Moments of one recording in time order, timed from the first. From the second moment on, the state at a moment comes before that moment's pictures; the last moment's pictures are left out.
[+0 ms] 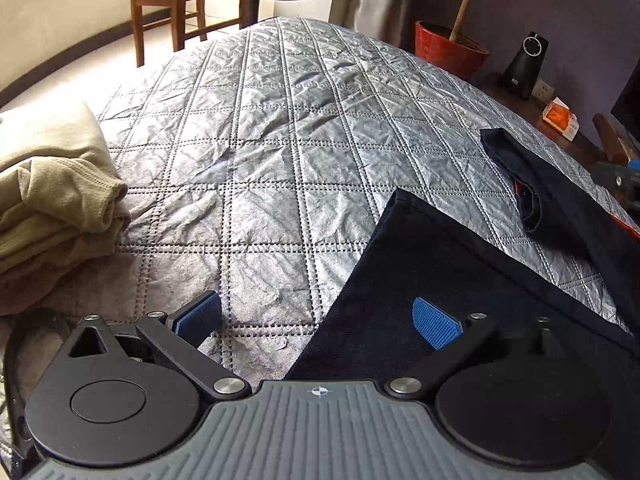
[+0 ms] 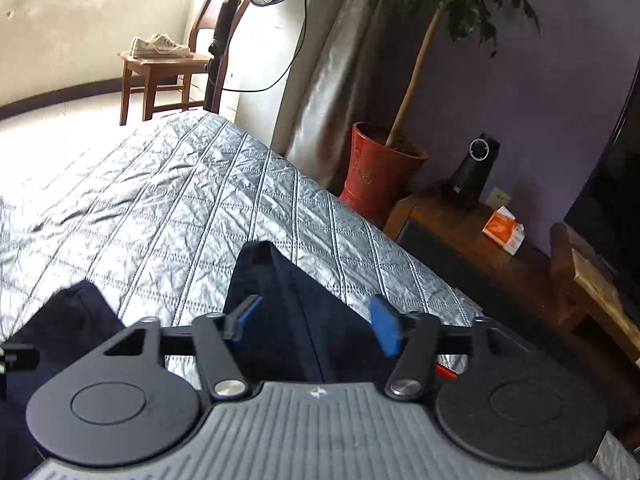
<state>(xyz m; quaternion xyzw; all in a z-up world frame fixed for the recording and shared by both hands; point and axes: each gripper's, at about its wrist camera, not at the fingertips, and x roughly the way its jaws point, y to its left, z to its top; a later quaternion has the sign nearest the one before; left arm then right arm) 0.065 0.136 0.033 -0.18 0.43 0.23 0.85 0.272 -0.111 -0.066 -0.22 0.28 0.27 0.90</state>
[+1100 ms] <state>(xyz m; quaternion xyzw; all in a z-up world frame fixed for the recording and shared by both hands) 0.057 0.152 0.040 -0.18 0.40 0.29 0.85 0.140 -0.138 -0.093 -0.13 0.40 0.33 0.85</state>
